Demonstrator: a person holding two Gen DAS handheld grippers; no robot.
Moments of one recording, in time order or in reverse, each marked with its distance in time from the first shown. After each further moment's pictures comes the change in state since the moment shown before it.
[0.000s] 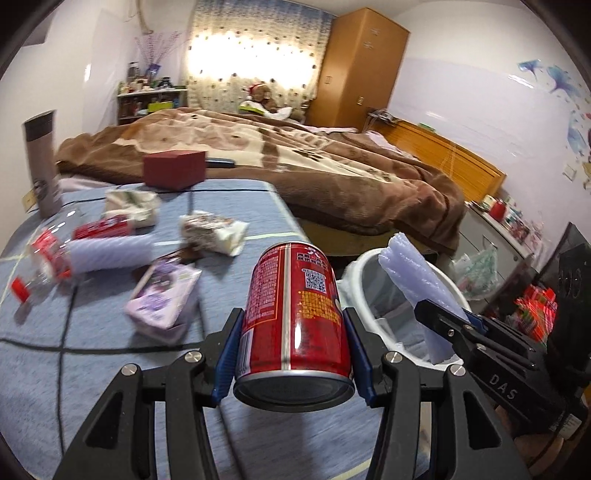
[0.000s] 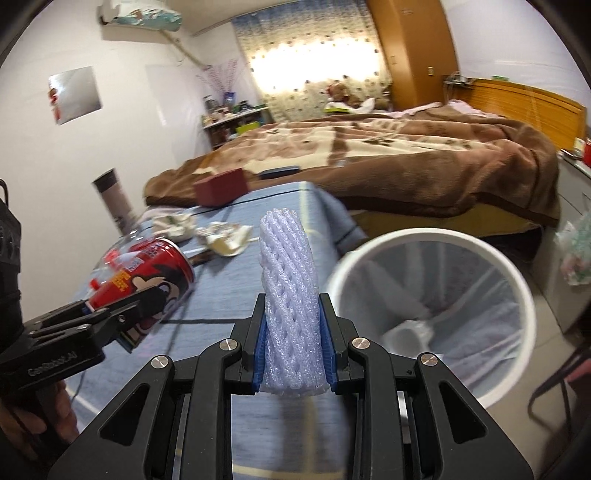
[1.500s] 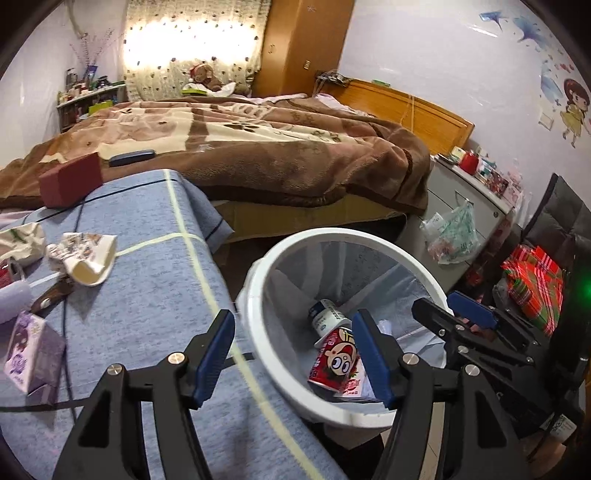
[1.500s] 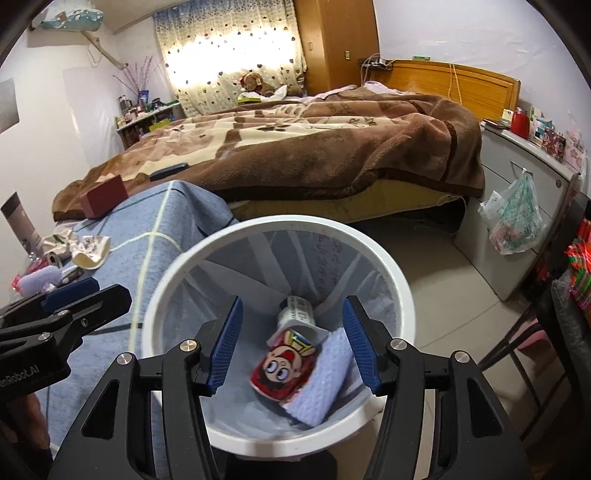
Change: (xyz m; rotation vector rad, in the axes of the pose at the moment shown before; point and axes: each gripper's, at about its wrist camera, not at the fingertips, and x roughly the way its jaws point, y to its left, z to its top) left arm 0.080 -0.097 0.016 0.136 0.108 -0.095; right arm 0.000 -0.094 0.006 0.101 0.036 -0.286
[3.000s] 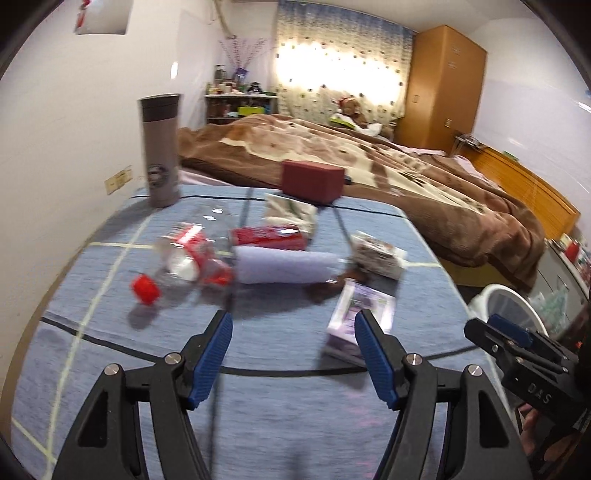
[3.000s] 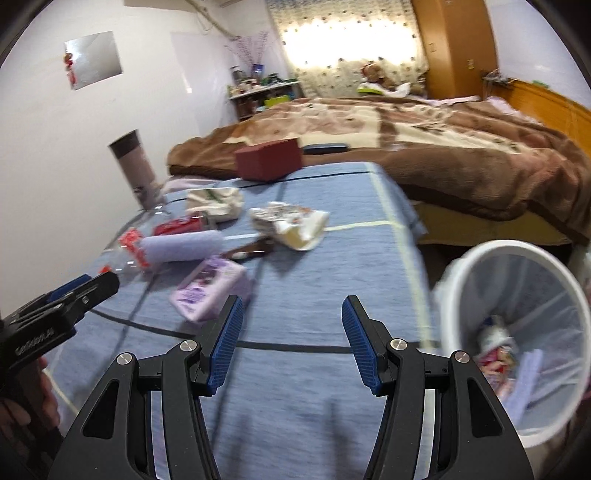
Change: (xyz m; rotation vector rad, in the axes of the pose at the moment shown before) left arm -0.147 0.217 -0.062 -0.295 -0.151 0.428; right arm 0.004 0.190 -0.012 -0.197 0.069 0.370
